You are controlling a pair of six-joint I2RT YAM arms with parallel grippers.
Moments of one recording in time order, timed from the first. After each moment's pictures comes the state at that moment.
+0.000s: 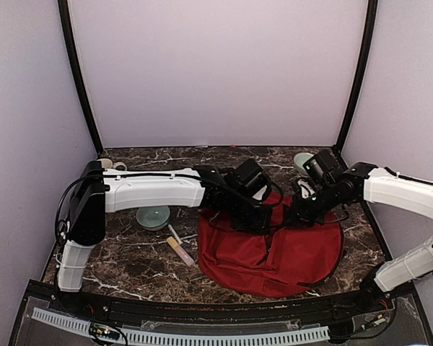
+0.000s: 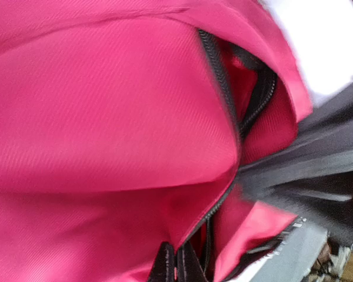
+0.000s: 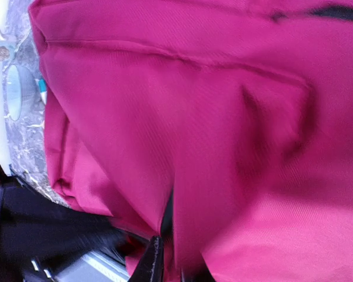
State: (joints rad) left arm -1.10 2.18 1.87 -0.61 0.21 -0.76; right arm 0.61 1.30 0.92 -0.71 -0.30 0.68
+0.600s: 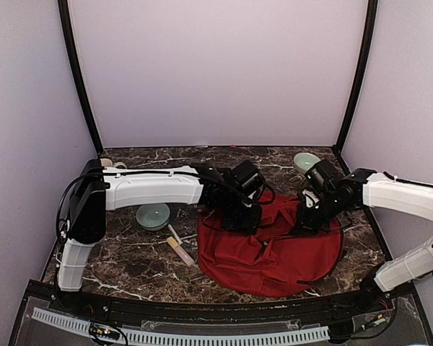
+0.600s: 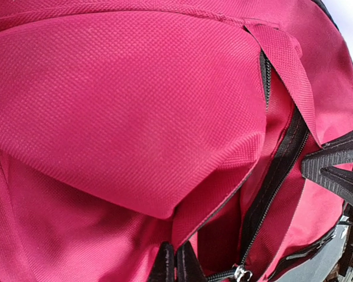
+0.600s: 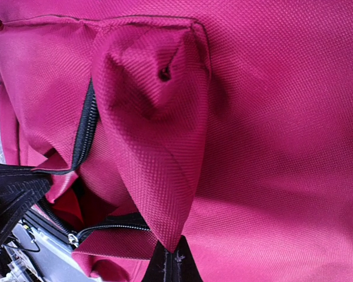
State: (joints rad) left arm -1.08 2.18 1.87 -0.74 0.12 -0.77; right arm 0.59 1.30 0.85 -0.76 -0.27 0.68
